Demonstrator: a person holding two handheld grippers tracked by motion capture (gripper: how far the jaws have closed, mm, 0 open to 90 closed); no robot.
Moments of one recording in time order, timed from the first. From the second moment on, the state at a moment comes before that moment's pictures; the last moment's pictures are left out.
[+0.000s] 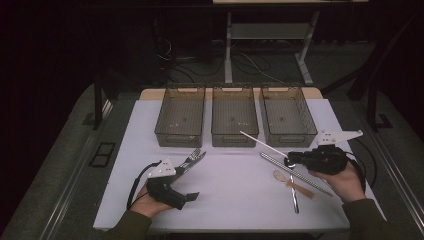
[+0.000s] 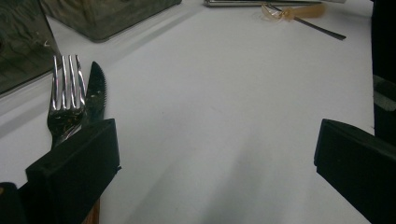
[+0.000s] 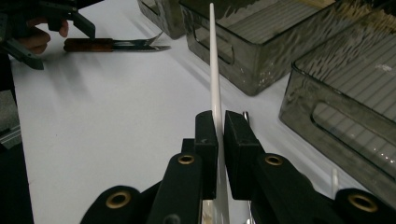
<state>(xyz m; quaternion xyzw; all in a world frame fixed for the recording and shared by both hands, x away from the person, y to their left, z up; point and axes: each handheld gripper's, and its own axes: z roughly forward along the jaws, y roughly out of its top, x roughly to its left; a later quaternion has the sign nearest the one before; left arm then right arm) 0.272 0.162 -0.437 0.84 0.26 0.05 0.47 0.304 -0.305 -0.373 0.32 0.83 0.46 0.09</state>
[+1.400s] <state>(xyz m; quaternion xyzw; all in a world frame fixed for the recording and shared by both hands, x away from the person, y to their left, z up) 0.271 0.161 -0.436 0.84 0.26 0.05 0.48 0.378 -0.183 -0.345 0.33 0.83 0.44 0.10</state>
